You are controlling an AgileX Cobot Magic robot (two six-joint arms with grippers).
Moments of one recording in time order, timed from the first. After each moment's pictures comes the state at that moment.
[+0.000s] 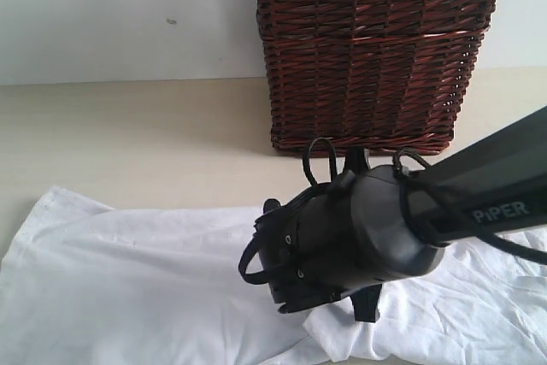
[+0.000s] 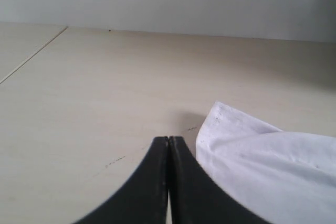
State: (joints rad) left arm 0.12 0.00 0.00 0.02 0.34 -0.03; right arm 0.99 1.99 -0.99 -1.06 1.06 0.36
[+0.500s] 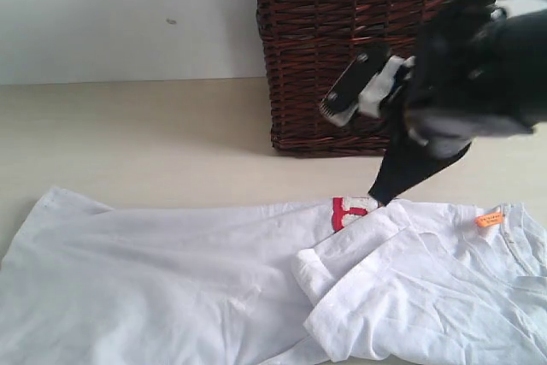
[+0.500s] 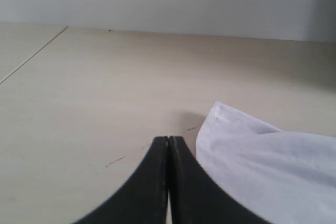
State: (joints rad) left arm 0.12 0.00 0.00 0.02 0.34 -0.03; right arm 0.66 1.62 -0.99 -0.84 0.82 0.45
